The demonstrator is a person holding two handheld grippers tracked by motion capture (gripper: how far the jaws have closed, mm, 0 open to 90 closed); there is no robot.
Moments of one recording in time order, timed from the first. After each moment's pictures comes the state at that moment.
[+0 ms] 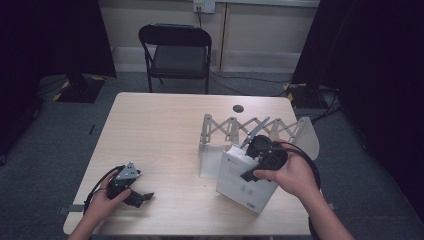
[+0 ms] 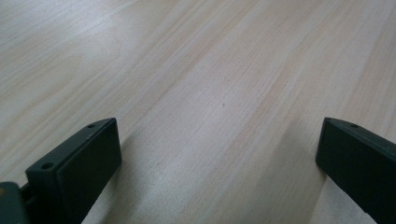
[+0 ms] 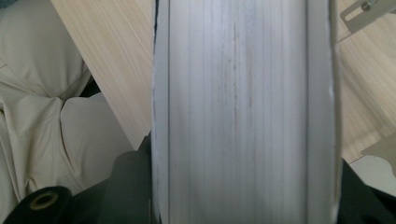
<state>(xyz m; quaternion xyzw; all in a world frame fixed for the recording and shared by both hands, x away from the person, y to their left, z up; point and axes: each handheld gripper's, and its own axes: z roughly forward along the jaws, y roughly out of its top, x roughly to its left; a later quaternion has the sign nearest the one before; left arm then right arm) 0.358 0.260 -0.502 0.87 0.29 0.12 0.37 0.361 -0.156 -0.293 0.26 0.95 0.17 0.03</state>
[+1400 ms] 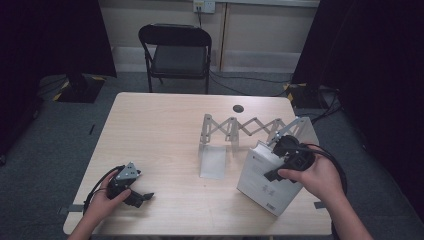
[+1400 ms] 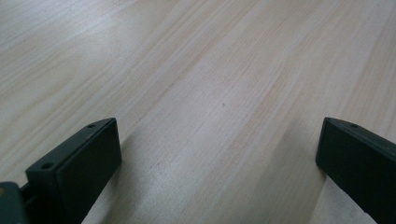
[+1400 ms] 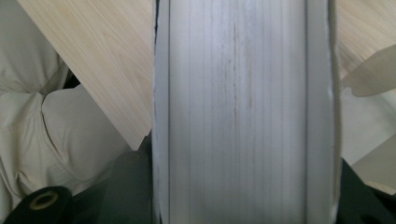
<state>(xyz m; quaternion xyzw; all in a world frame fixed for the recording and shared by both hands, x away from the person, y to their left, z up) 0.358 0.260 -0.502 0.87 0.29 0.12 0.37 0.359 -0.214 -0.291 0.33 0.93 0.16 0.04</state>
